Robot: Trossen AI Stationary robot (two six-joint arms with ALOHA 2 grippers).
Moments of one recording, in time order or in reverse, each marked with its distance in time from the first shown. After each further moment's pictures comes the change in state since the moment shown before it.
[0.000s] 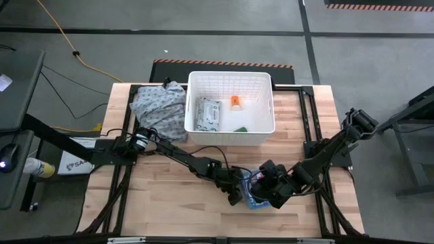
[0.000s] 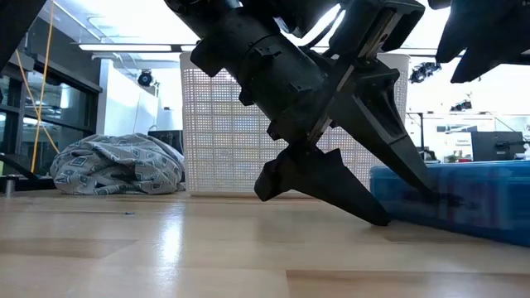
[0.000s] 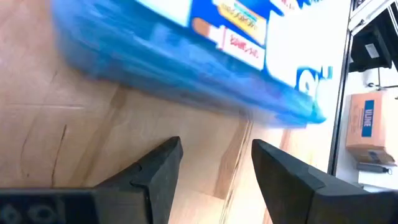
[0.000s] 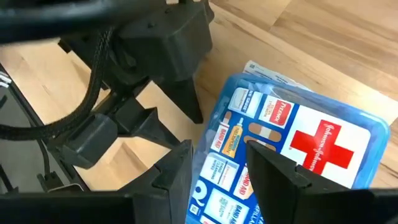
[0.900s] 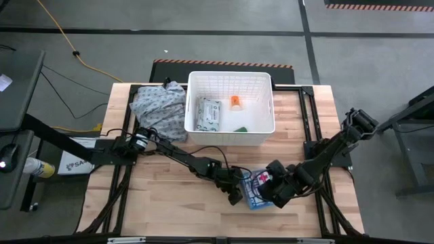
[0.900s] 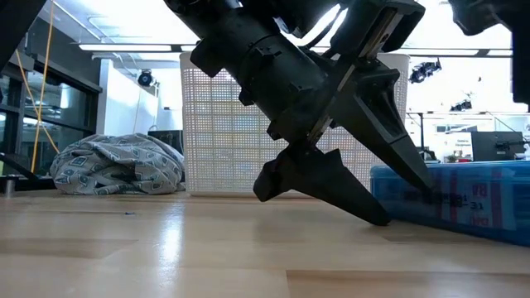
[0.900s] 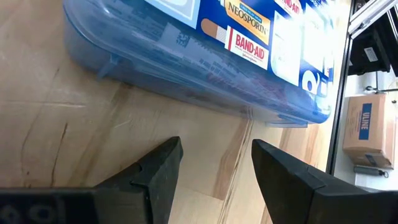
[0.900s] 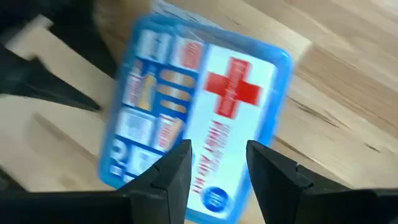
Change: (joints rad) left arm 0.000 0.000 -0.002 0.002 0.001 -0.018; right arm 0.021 0.000 -0.001 -0.238 -0.174 0.132
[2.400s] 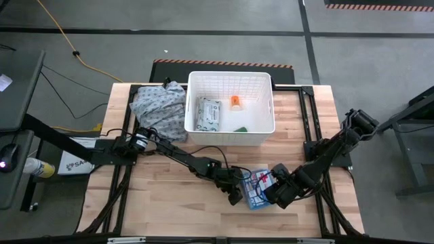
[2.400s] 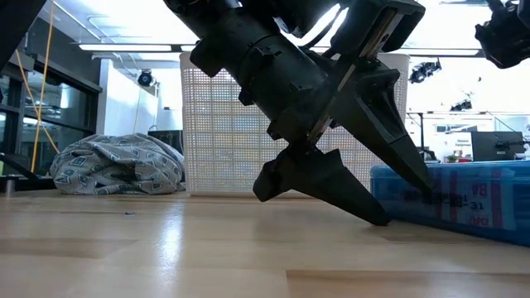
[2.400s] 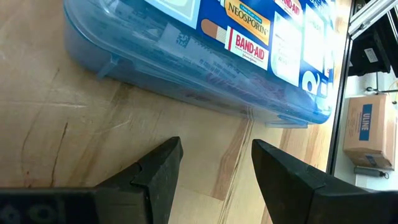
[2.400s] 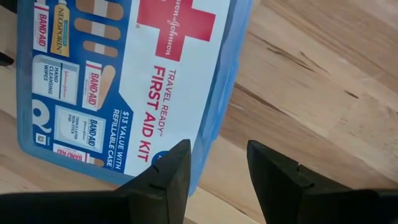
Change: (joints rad) left arm 0.000 0.000 -0.001 0.005 -0.006 -0.001; right arm 0.030 0.000 -0.101 0.021 -0.169 0.070
